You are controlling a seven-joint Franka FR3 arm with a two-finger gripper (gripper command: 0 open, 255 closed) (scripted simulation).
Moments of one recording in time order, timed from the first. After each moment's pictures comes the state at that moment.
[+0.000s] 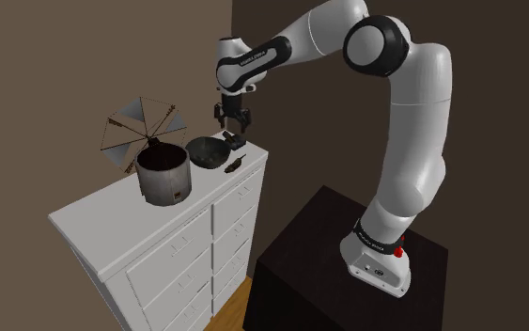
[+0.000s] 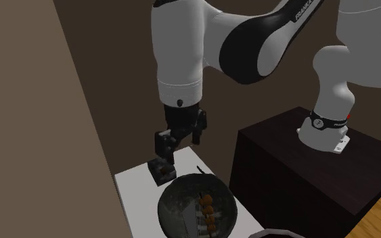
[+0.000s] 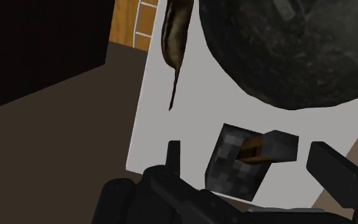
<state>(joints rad) -0.12 0.41 0.09 -1.76 -0.13 2.11 1.31</state>
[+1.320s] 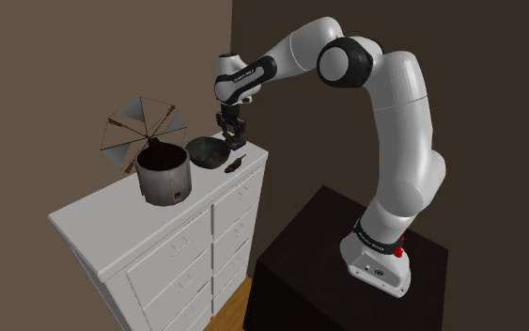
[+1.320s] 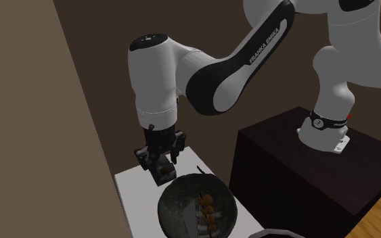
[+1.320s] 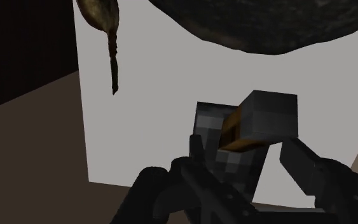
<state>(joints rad) -0.13 0.62 0.04 -1.59 -0.14 2.18 1.42</state>
